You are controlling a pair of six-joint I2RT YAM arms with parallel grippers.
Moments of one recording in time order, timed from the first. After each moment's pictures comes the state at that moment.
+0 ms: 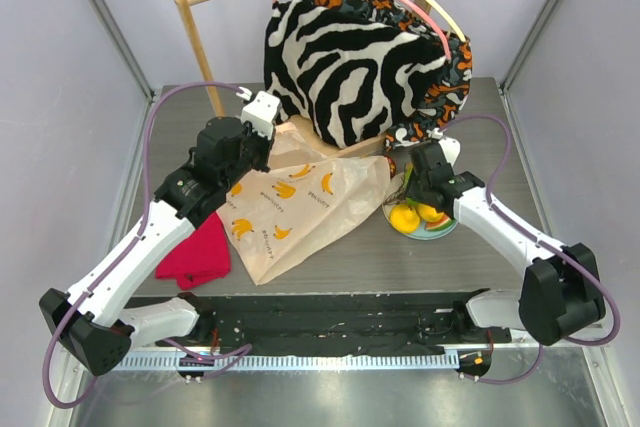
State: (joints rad) left arm -0.60 1.13 1.19 -0.37 -0.16 0.07; right arm 0.39 1.29 0.88 -0.49 0.36 0.62
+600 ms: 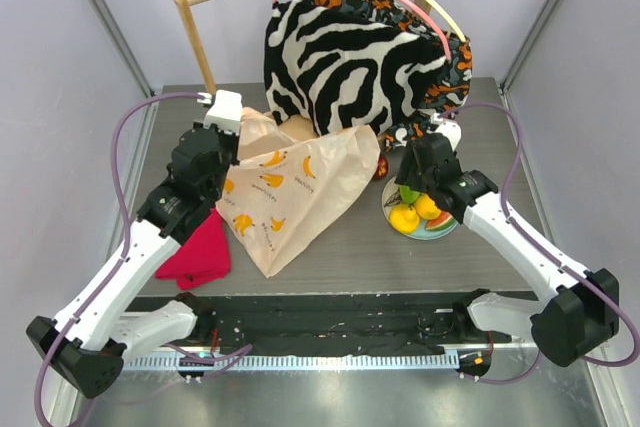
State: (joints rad) left arm -0.57 1.02 1.10 -0.28 -0.49 0.14; right arm 0.44 1.18 0.94 -0.53 0.37 0.57
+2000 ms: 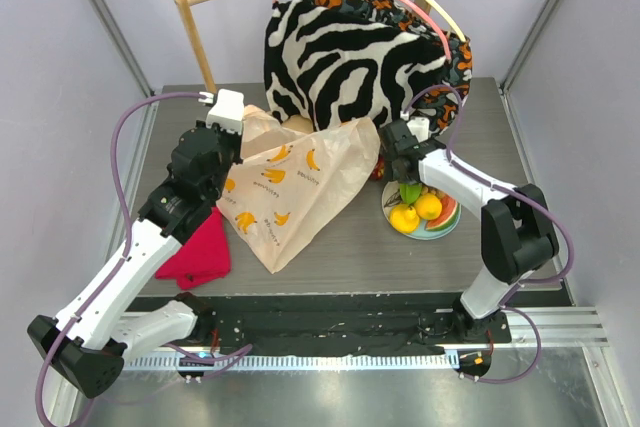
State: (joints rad) left arm -0.55 1.01 1.09 -0.22 -0.46 0.15; right arm 0.45 1.65 1.19 -0.61 0.54 0.50
